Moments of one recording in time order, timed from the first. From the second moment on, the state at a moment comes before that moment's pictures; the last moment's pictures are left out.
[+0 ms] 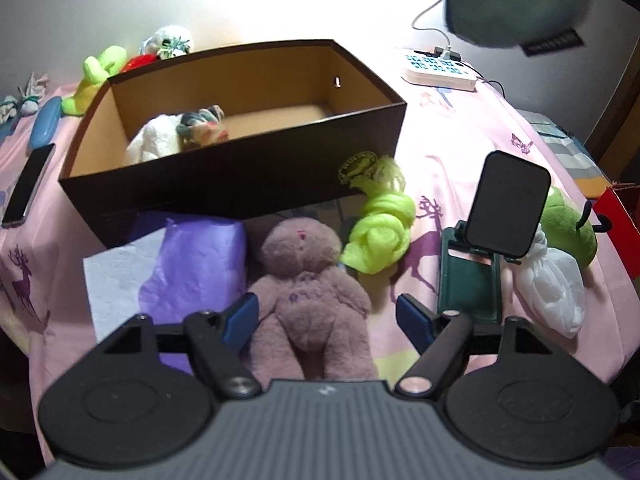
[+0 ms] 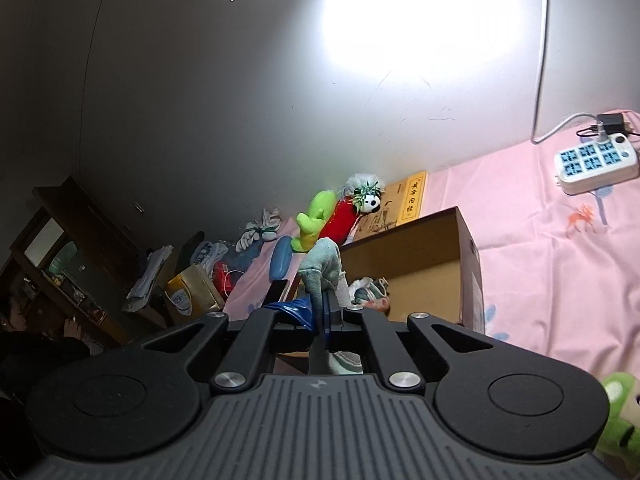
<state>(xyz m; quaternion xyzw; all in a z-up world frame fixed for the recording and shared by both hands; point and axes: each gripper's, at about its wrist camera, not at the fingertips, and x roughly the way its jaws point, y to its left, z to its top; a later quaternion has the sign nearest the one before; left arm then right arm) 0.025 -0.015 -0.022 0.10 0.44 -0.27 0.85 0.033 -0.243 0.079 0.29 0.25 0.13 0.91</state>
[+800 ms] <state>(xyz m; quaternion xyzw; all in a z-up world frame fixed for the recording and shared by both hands) 0.074 0.093 -0.021 0.04 0.45 -0.20 0.87 0.279 -0.170 -0.060 0.17 0.42 -0.01 0.89</state>
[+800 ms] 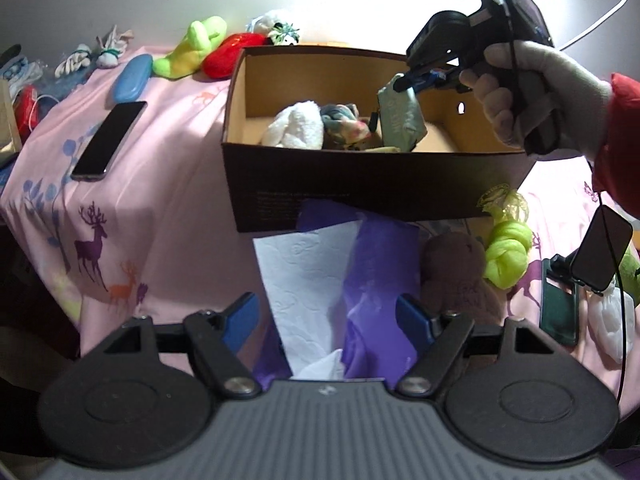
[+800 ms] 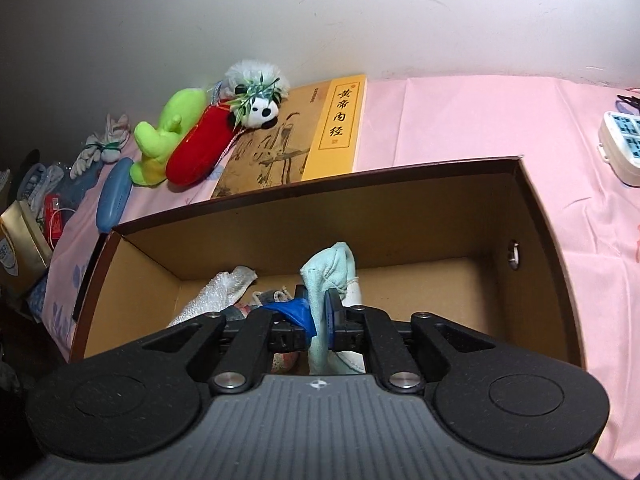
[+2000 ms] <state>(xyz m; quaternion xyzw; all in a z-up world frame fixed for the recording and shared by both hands) 0.075 0.005 -0.007 0.09 0.47 -0.17 0.86 0.043 -0.189 0.030 0.17 0.29 0.06 0.94</state>
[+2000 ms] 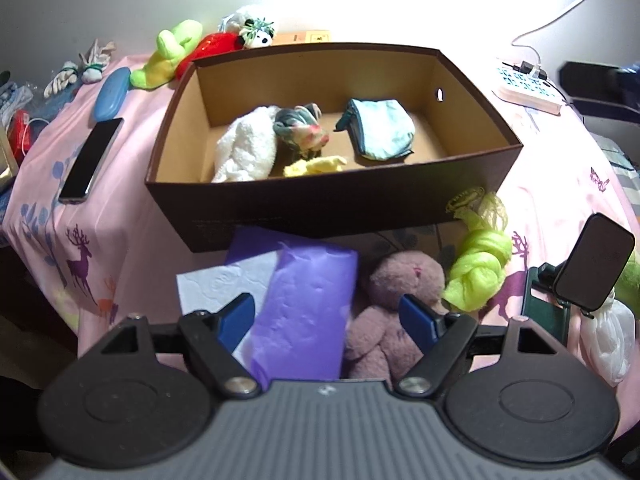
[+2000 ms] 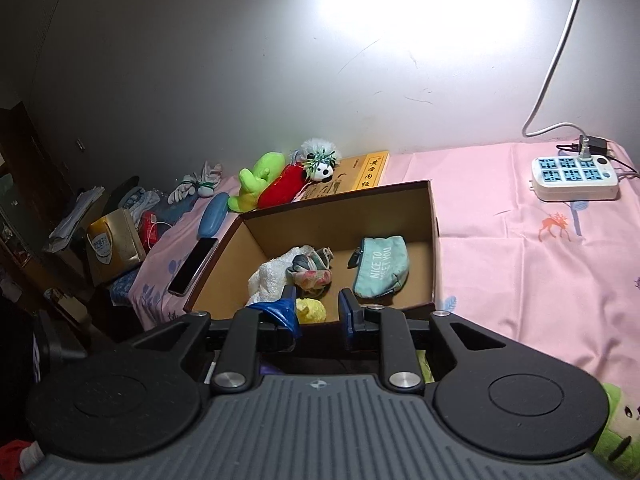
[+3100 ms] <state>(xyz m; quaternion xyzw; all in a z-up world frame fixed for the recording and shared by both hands) -0.026 -0.039 -0.049 0.10 0.47 -0.18 0.86 -0.086 -0.246 -0.068 0.22 0.39 0.04 0.89</state>
